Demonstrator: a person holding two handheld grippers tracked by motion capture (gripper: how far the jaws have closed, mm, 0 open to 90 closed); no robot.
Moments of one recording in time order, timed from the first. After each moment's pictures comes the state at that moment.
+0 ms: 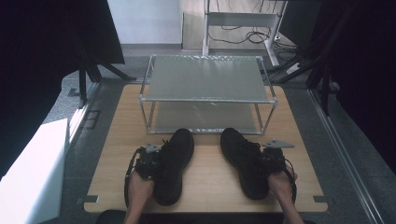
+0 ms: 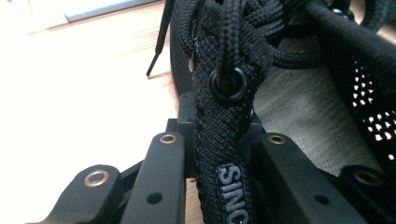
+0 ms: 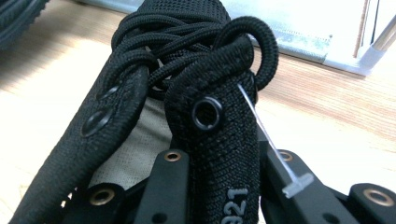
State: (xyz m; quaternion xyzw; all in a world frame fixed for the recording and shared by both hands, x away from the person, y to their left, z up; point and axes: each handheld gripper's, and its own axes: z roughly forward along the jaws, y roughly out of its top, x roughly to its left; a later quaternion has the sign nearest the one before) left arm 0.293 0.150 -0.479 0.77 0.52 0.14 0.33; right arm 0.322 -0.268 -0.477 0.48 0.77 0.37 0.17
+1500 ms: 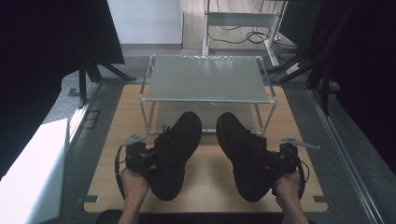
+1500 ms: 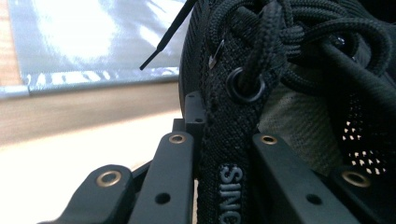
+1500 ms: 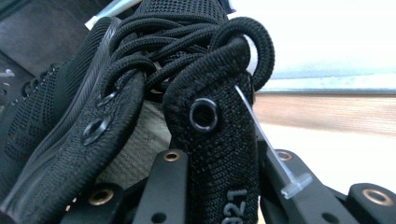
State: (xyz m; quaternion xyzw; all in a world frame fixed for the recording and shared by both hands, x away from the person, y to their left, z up) left arm 0.278 0.163 -0.413 0.68 0.52 0.08 0.51; right arm 0.289 -0.272 -0.410 0.52 0.65 0.55 0.03
